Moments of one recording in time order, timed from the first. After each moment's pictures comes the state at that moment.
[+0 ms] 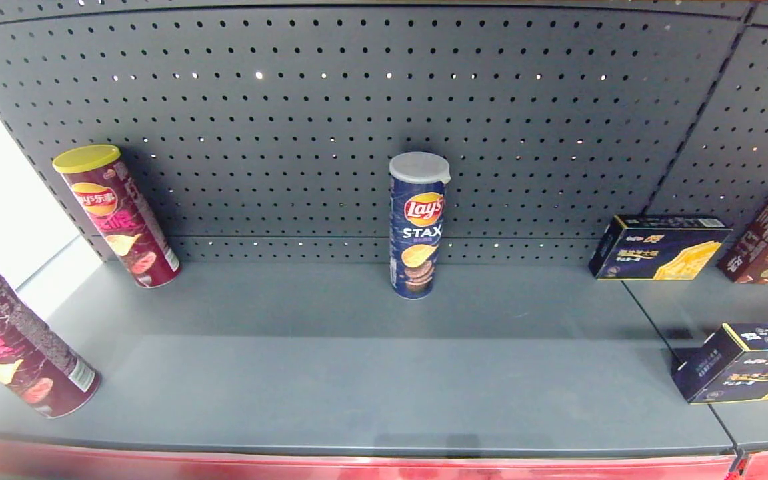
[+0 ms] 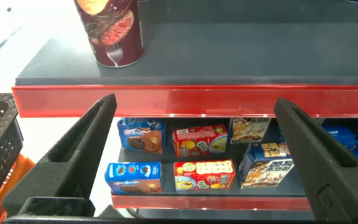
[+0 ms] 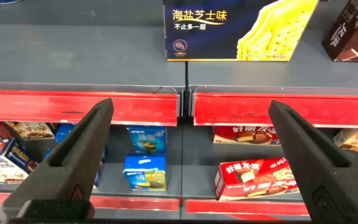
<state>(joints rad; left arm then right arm) 0.00 0.00 0.00 0.00 0.00 0.00 0.00 0.01 0.00 0.00 0.01 0.00</state>
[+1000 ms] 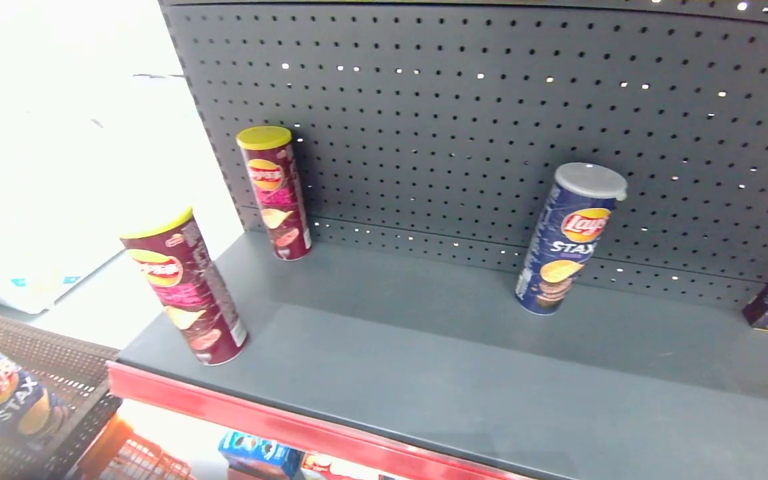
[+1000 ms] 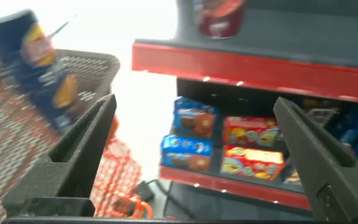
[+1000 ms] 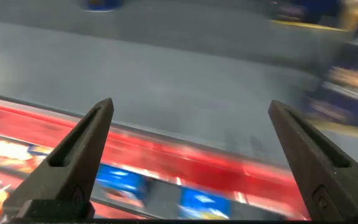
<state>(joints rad) 0.00 0.00 0.00 0.00 0.00 0.00 0.00 0.01 0.00 0.00 0.01 0.00</state>
